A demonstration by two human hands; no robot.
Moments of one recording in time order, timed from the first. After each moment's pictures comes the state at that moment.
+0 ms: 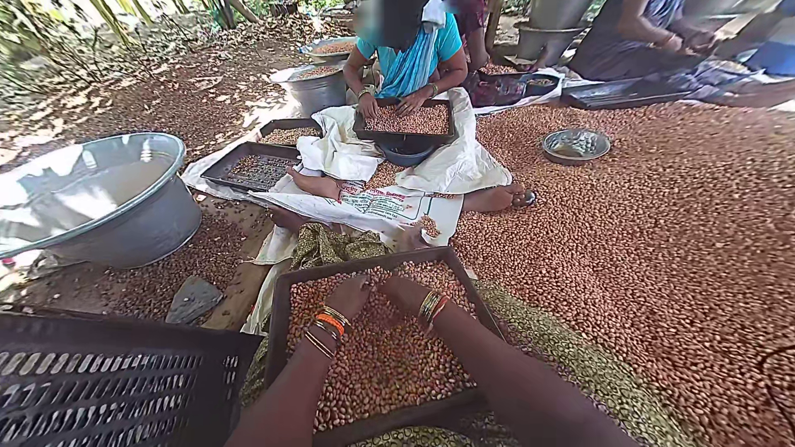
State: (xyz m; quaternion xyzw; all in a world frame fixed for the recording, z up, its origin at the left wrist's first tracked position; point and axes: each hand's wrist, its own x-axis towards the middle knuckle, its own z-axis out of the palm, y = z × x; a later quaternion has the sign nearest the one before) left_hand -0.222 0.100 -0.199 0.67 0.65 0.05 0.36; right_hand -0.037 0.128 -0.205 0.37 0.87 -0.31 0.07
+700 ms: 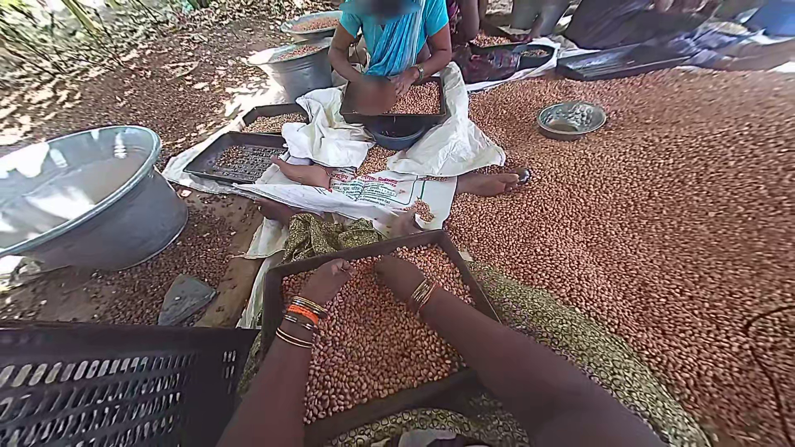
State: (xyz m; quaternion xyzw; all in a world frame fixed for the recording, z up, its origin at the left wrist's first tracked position) left_hand -0.253 0.095 -0.188 0.59 0.64 0.20 0.46; right_hand -0.044 0.128 -0.216 0.47 0.85 -0.24 0.01
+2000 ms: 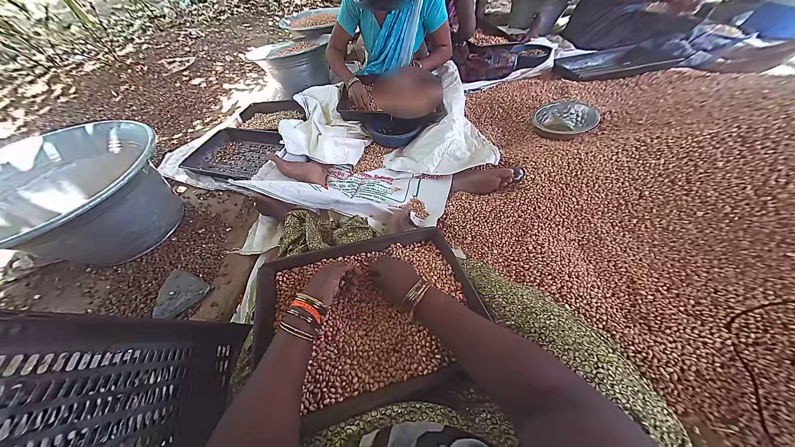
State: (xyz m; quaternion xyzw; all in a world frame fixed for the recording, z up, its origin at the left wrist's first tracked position) left_hand -0.228 0.091 -0.201 0.36 0.61 0.33 0.62; right_hand -0.039 0.119 -0.211 0.48 0.84 -0.25 0.03
